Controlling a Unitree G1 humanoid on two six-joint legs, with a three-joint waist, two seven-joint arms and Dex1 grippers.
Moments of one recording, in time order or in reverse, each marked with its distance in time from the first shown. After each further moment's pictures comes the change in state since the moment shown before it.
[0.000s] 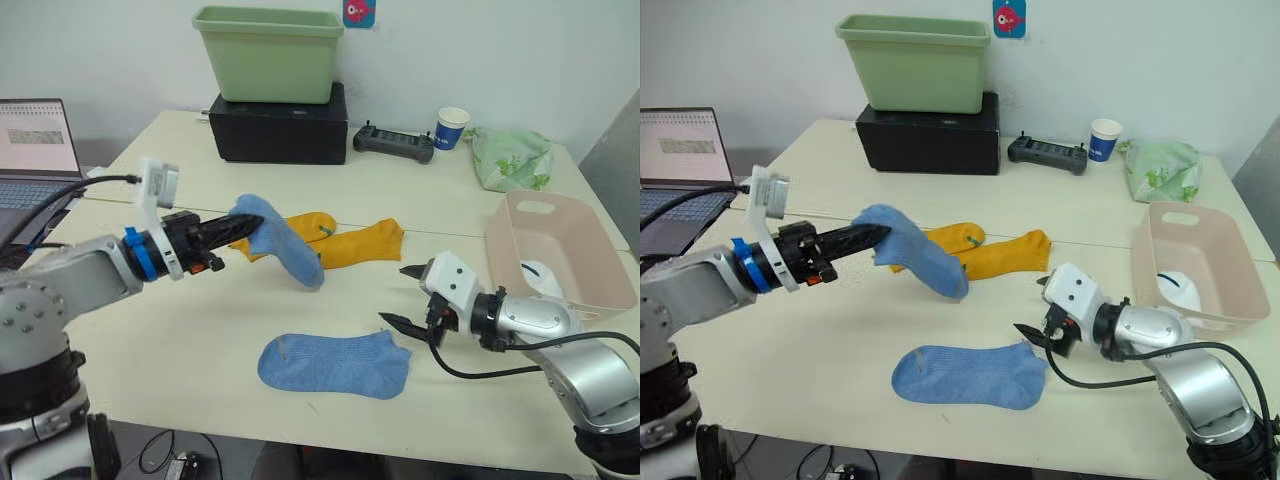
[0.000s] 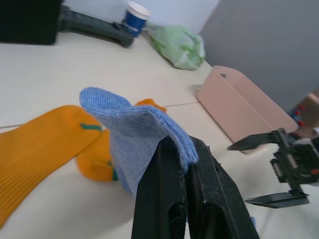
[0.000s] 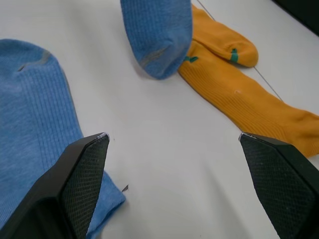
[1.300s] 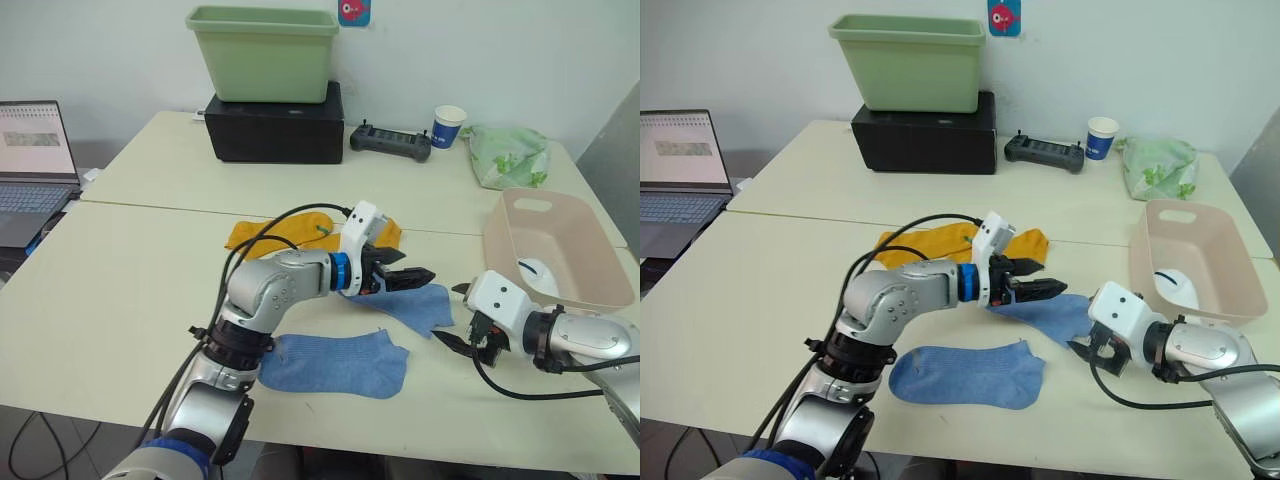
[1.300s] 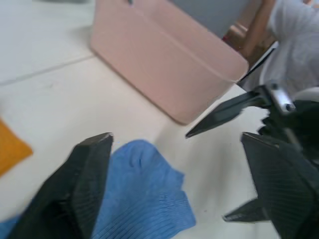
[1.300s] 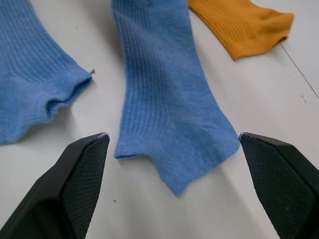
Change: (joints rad) left arm -0.179 -0.498 -0.640 0.184 0.597 -0.308 -0.206; right arm 0.200 -0.228 -0.149 -0.053 -0.002 0.019 -0.025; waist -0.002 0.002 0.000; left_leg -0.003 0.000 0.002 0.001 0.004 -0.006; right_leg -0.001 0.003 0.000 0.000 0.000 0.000
